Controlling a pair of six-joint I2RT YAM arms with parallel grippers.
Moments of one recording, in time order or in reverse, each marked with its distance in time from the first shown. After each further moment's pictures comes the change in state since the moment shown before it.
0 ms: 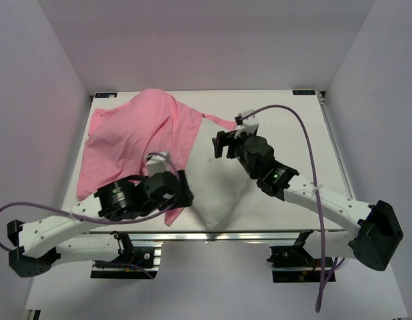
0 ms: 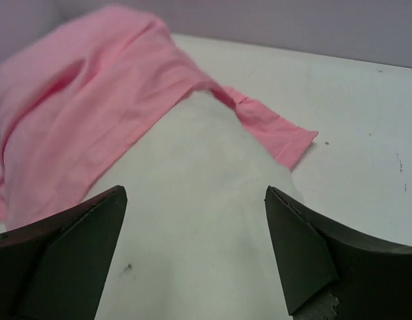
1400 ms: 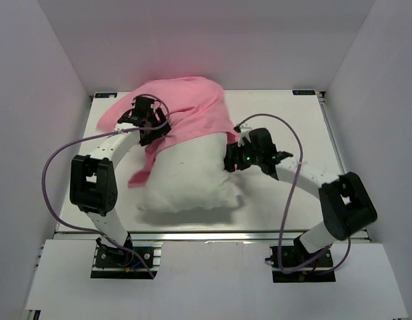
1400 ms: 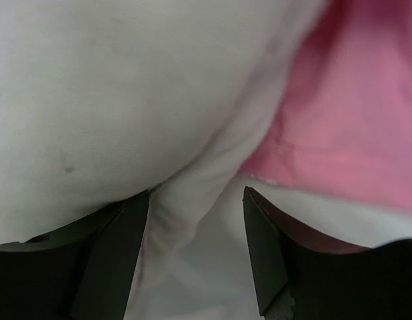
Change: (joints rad) left arm 0.946 0.697 0.175 0.482 0.349 0.386; right arm -0.381 0.340 0.039 -0.280 -0.812 -0.019
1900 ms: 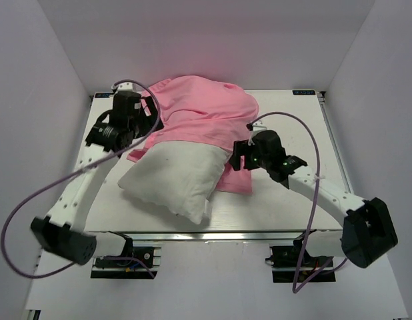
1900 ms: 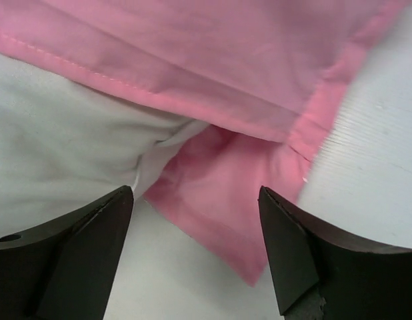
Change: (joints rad) left arm -0.071 -0.369 0.106 -0.244 -0.176 0.105; right arm 0.096 -0.259 -0.055 -0.143 0.283 0.084
